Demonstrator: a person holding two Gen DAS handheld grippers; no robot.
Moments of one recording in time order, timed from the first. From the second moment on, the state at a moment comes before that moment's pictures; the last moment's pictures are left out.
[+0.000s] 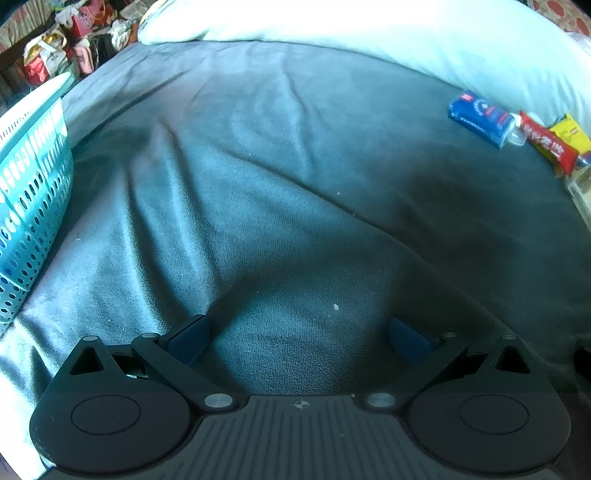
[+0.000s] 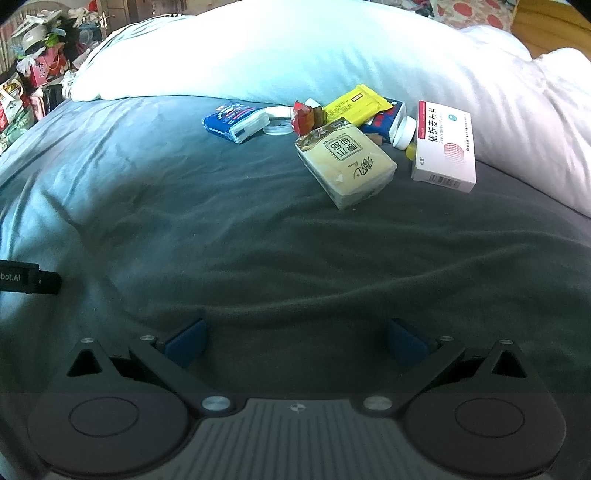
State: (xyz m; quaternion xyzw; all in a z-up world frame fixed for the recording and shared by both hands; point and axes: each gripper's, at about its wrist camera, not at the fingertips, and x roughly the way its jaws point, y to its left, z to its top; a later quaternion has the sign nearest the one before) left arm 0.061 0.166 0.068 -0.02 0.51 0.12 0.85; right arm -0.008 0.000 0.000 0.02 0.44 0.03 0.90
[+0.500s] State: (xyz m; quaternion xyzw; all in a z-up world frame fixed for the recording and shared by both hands) left arm 0.058 0.166 0.069 -0.03 0.51 0.12 0.85; right arm -0.011 0.001 0.000 0.02 0.44 0.02 0.90
